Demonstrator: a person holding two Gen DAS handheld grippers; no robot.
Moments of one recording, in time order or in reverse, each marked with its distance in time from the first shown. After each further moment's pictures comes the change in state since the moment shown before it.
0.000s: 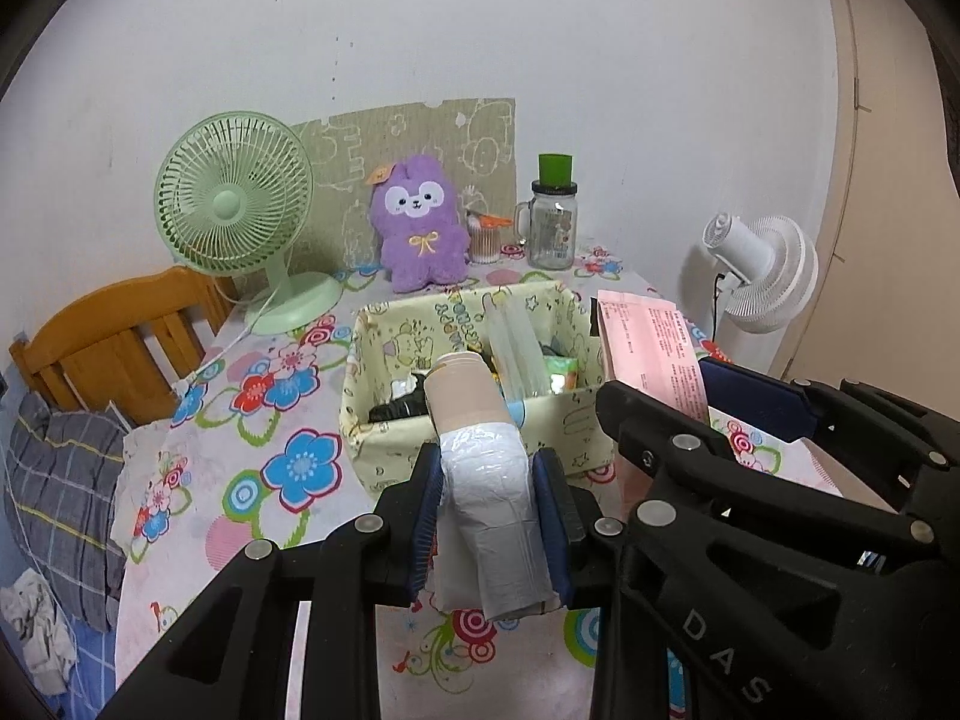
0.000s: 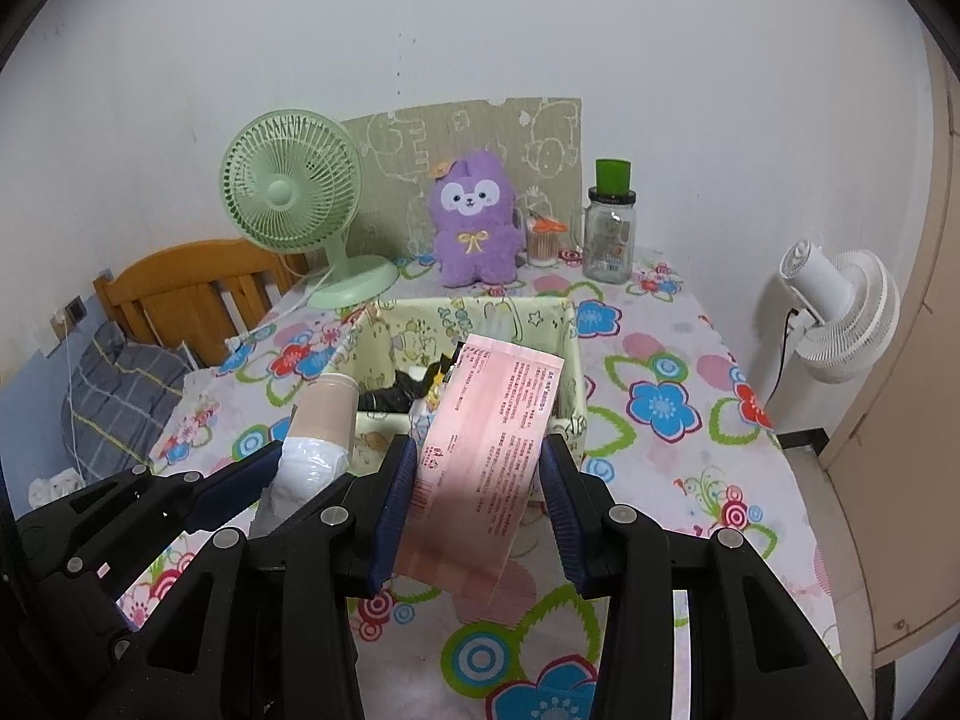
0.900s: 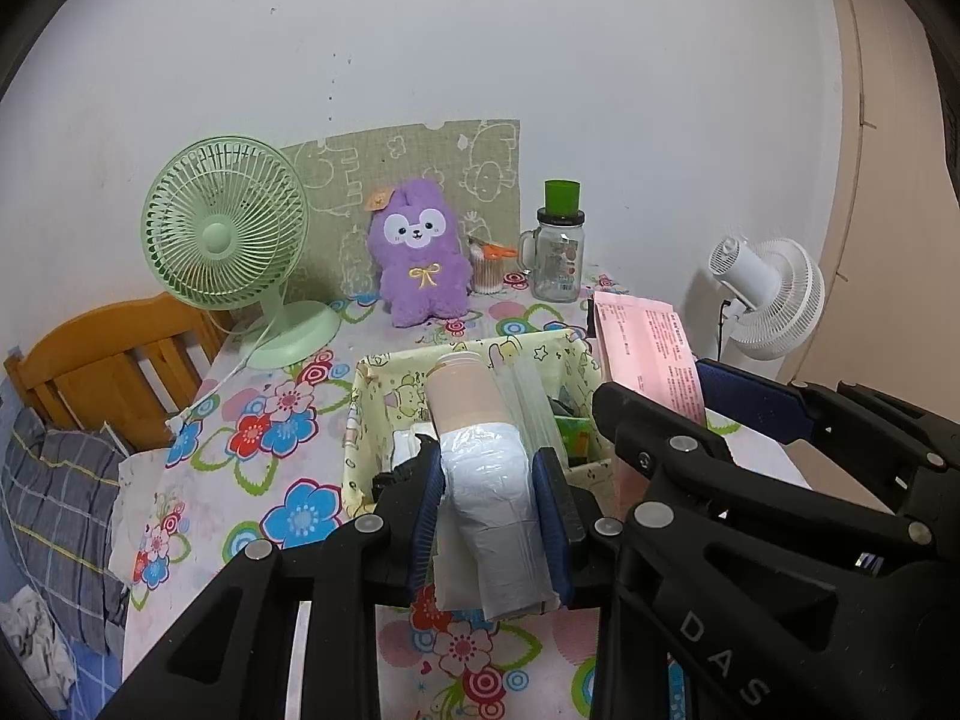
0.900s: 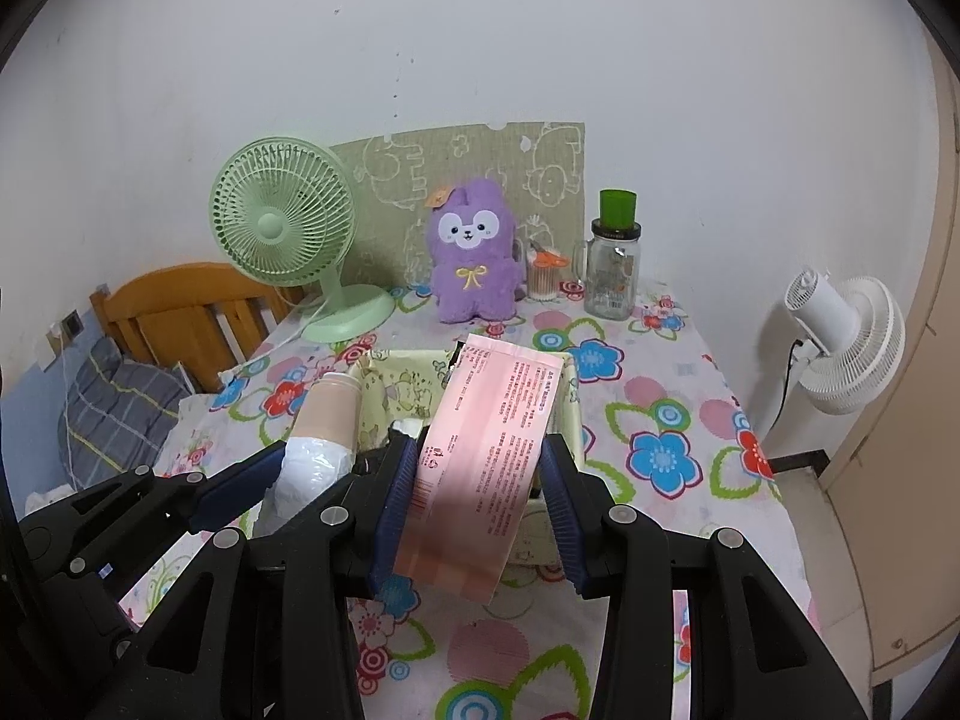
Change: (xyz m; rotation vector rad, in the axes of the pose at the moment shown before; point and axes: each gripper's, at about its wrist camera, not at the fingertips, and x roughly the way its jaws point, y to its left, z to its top) left arm 0.019 0.006 0.037 -0.003 -0.026 -0.004; right arm 0.015 -0.002 0.040 -0.006 -0.031 -0.002
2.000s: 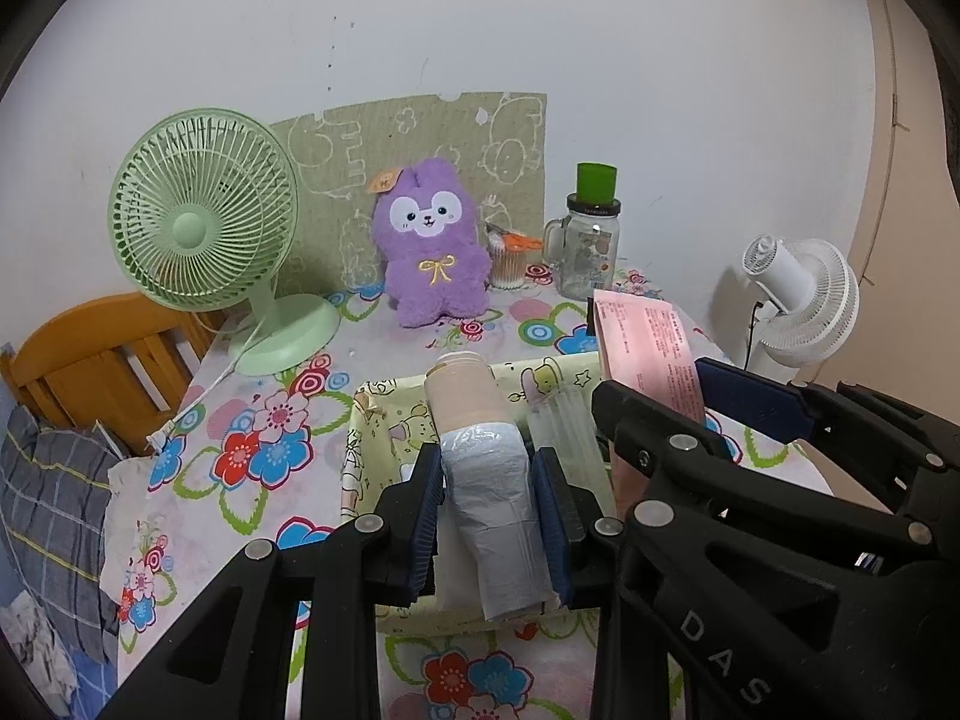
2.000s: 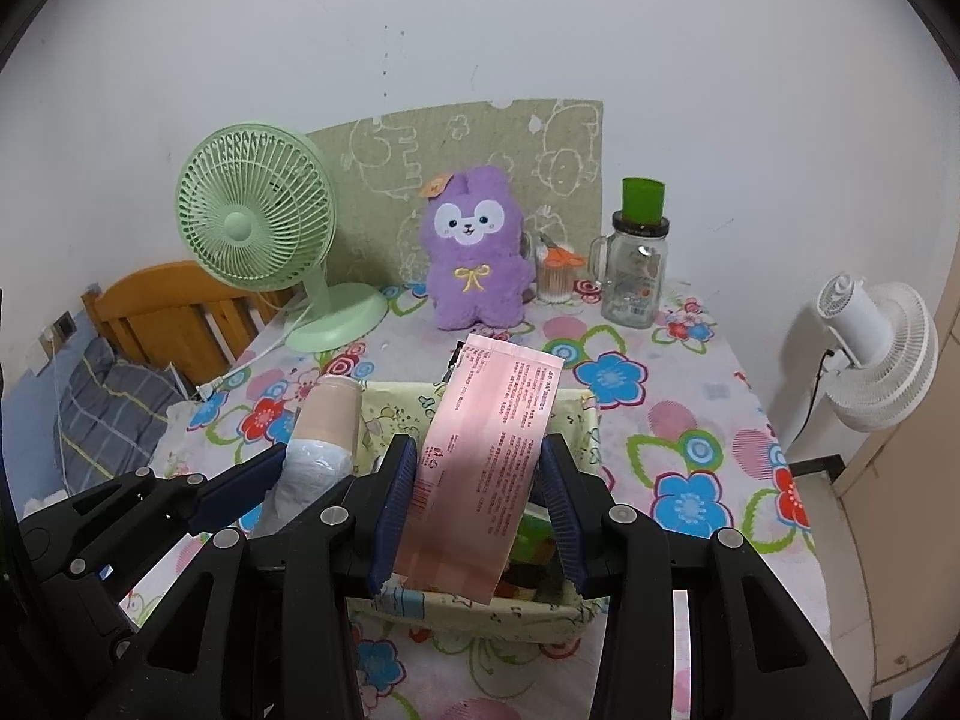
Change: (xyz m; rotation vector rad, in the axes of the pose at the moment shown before) left arm 0.065 0.019 0.028 -0.020 0.053 0.015; right arm 0.067 -0.009 0.032 -0.002 0.039 0.024
